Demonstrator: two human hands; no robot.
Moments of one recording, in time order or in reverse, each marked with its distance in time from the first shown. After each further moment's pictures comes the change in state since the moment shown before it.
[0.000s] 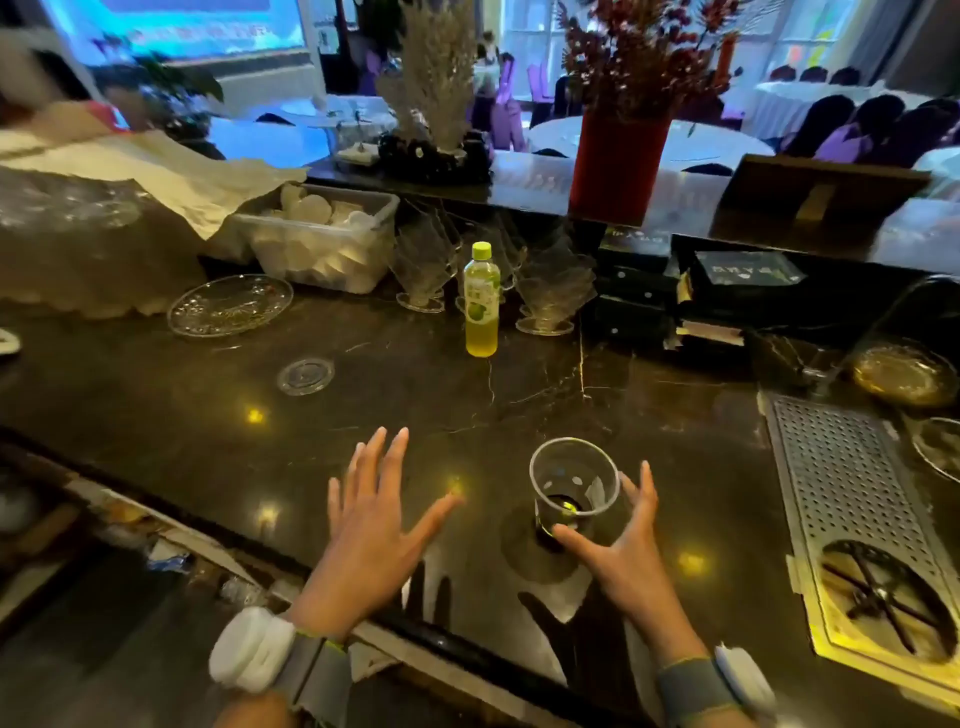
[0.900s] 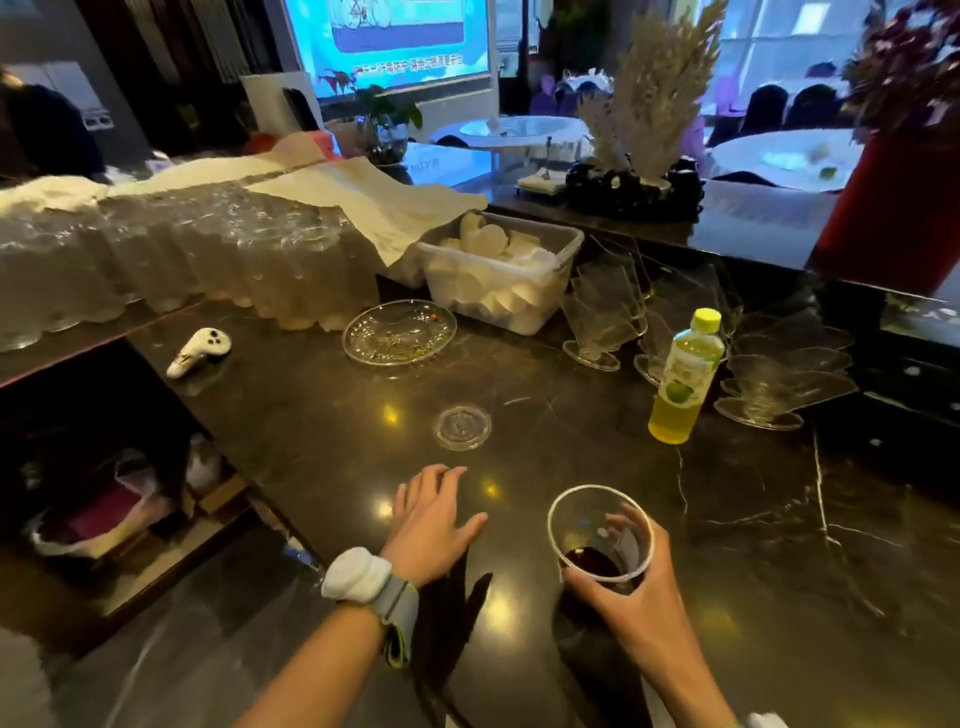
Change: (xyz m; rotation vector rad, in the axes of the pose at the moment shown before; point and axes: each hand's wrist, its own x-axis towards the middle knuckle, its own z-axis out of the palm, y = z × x) left_hand 0.142 -0.150 -0.050 0.151 0.091 -0.181; right_hand 0.114 -0.044 0.178 0.125 -0.315 -0.166
